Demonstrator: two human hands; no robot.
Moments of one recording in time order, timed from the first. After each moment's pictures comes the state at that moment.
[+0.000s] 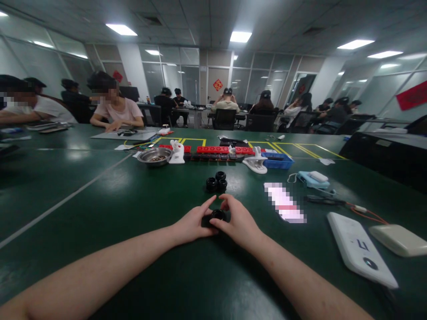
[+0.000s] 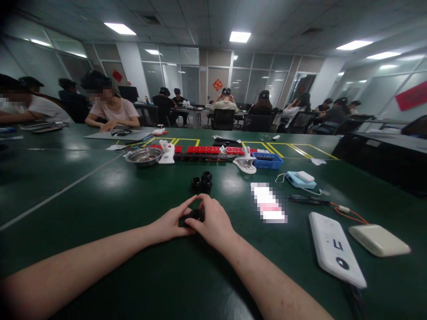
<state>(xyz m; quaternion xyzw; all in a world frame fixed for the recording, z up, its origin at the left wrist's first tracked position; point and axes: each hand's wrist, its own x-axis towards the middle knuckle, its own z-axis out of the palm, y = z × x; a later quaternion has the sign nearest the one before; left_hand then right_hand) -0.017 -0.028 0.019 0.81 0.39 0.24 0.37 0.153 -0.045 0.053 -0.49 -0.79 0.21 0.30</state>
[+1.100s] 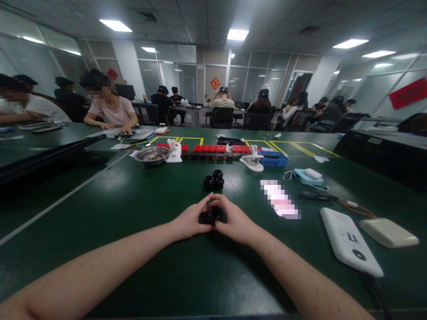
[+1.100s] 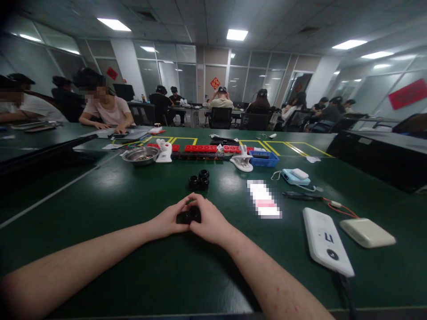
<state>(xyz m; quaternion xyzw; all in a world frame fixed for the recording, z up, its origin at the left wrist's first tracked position) -0.019 -0.027 0.018 0.81 0.38 0.25 0.37 0.158 -0.045 0.053 -0.41 -0.82 0.29 0.28</state>
